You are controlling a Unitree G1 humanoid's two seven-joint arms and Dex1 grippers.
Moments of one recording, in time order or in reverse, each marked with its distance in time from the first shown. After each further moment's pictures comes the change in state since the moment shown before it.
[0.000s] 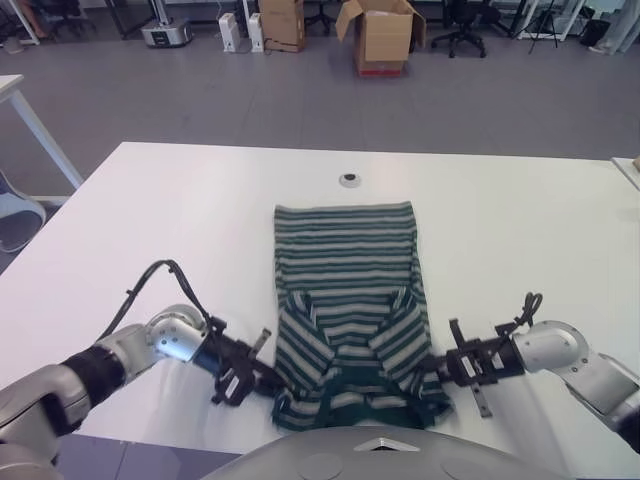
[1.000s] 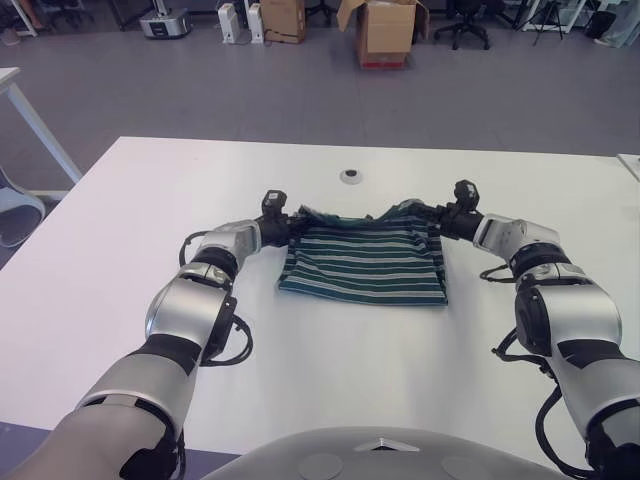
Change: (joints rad) left arm -0.650 -0.861 1.023 1.242 -0.147 1.092 0.613; right arm -1.040 0.687 -0.558 1.478 0.126 0.583 -0.521
